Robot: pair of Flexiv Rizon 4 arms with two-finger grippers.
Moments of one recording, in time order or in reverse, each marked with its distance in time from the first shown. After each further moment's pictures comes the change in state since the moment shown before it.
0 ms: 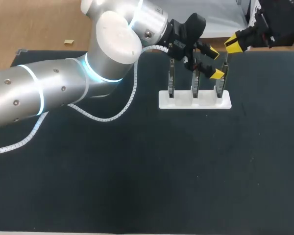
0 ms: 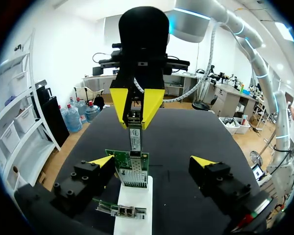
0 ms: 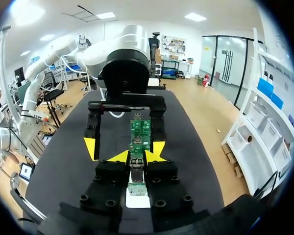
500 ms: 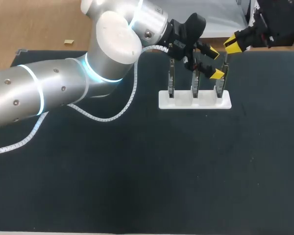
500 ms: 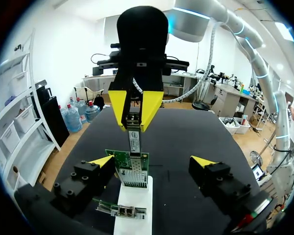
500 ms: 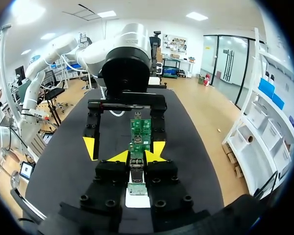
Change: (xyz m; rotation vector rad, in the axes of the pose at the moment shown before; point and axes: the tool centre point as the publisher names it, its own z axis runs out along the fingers) left arm 0.000 0.000 0.000 0.000 0.000 0.000; right arm 0.000 -0.001 0.002 -0.007 0.009 -0.002
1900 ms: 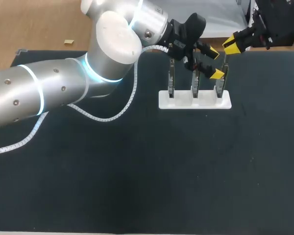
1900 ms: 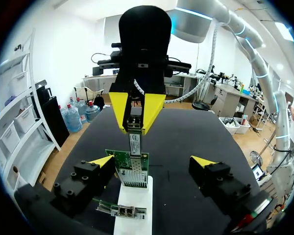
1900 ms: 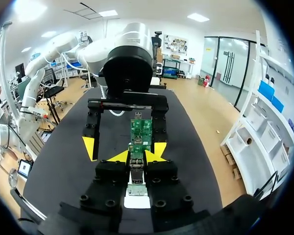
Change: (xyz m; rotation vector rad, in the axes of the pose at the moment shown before) left arm 0.000 0.000 0.000 0.000 0.000 0.000; right arm 0.000 0.001 0.003 0.012 0.005 -0.020
